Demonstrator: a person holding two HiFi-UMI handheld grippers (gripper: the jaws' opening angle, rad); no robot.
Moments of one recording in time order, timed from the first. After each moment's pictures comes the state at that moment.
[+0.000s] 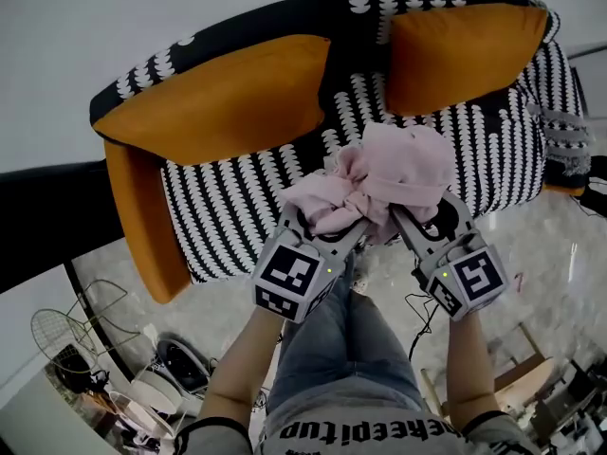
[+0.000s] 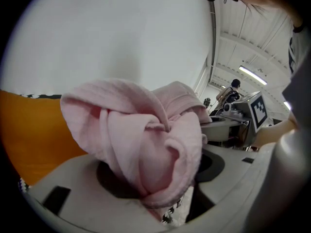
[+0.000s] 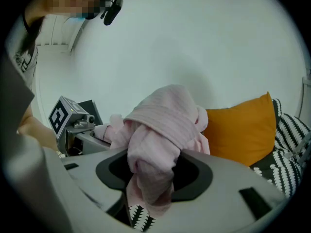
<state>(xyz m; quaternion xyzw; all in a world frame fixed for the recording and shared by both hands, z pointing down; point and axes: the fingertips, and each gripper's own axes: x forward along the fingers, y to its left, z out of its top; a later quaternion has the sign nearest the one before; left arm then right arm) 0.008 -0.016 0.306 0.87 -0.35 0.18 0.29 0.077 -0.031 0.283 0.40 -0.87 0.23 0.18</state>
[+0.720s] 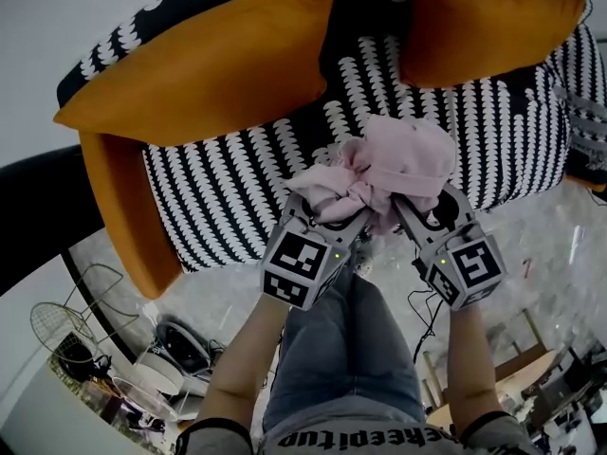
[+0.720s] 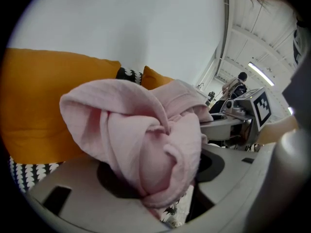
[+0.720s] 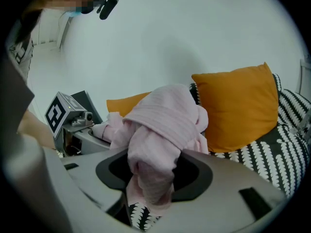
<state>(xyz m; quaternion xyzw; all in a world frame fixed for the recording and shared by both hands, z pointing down) 0.014 -0.004 0.431 0.85 -0.34 0.23 0.34 0.085 -0.020 0.412 0.39 -0.84 0.29 0.22</state>
